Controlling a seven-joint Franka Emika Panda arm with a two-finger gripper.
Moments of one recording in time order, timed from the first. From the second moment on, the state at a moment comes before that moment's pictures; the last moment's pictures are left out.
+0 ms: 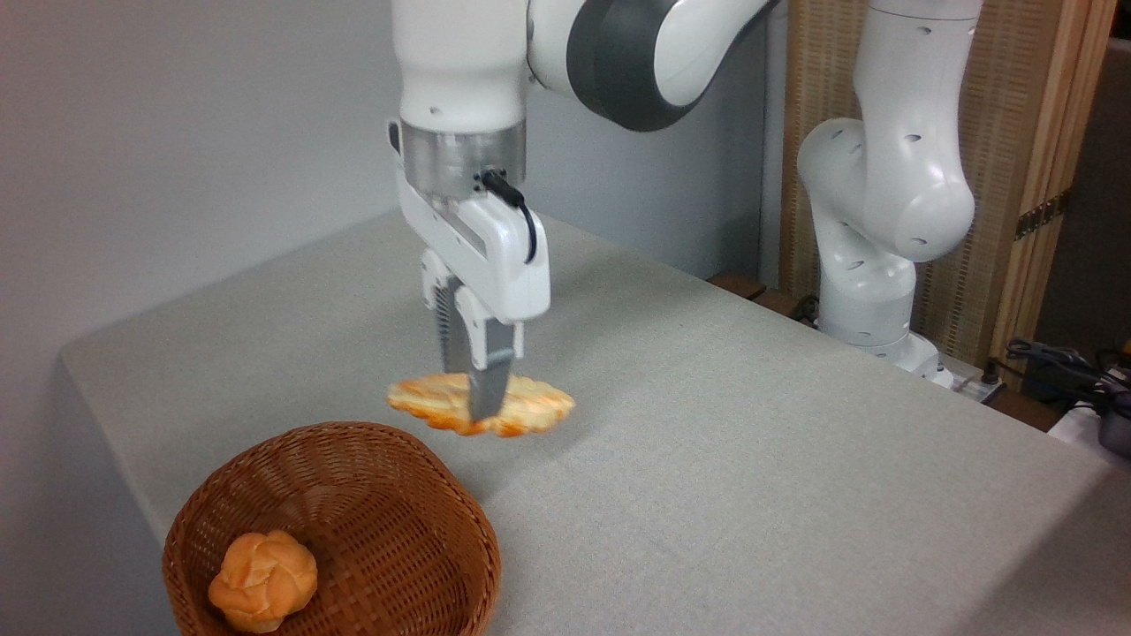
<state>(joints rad) -0.42 -0.15 0.39 -2.00 -0.04 2.02 0.92</state>
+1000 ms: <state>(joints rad) -0.44 -0.06 0.39 -1.97 -0.15 2.35 0.92</state>
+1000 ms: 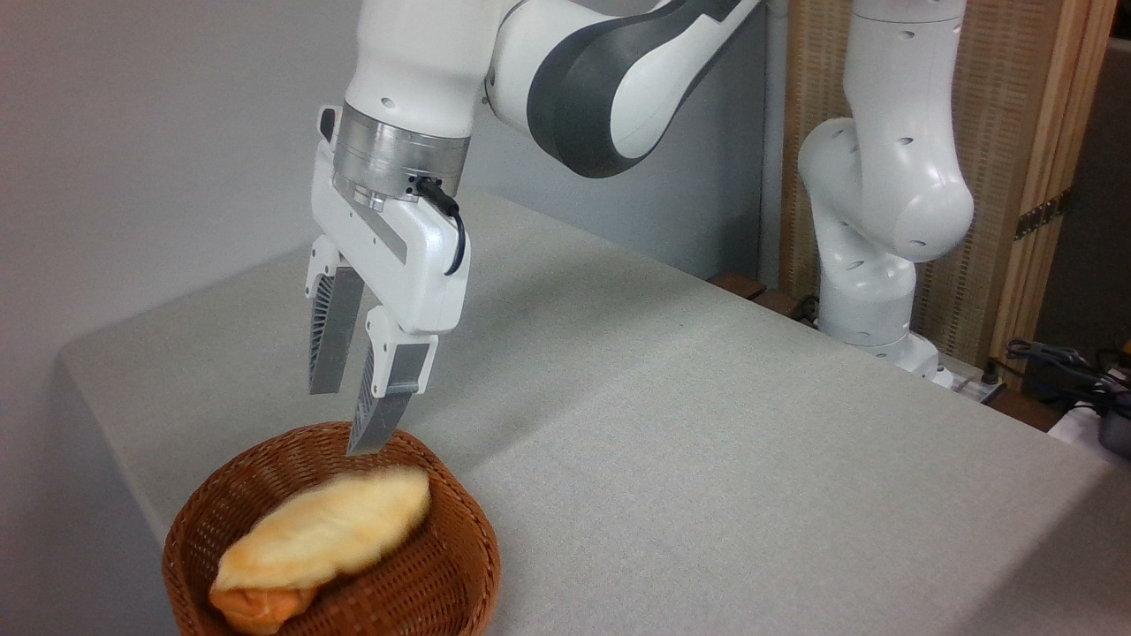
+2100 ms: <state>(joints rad) -0.44 -0.12 0.28 -1.92 -0.02 1.90 0.69</state>
